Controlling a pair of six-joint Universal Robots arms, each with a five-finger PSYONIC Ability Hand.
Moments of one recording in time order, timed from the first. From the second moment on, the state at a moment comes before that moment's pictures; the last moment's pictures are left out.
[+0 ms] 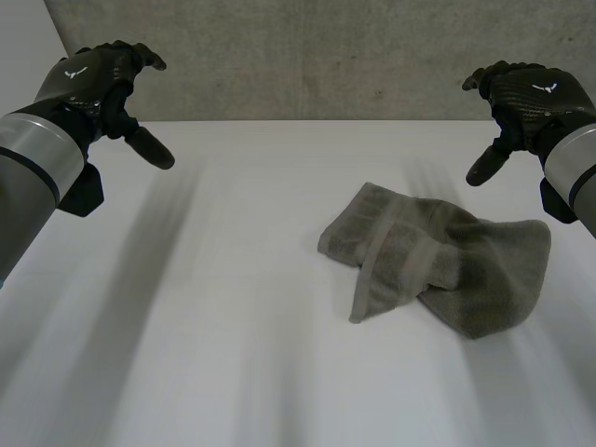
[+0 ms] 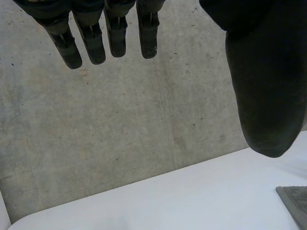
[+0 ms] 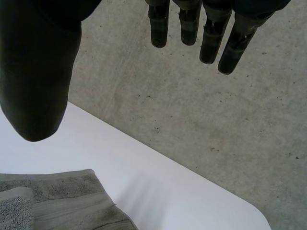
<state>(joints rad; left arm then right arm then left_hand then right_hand) 4.40 -1.71 -1.37 3.10 -1.52 3.04 1.84 -1.37 1.34 0.09 1.49 2.99 0.25 0.24 0.23 0.23 0.05 0.24 0.25 0.22 0.25 0.06</state>
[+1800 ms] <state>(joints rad) 4.40 -1.75 -1.41 3.11 -1.52 3.05 2.09 -1.24 1.44 0.07 1.24 3.02 0.25 0.24 0.23 0.23 0.05 0.24 0.25 0.22 0.25 0.06</state>
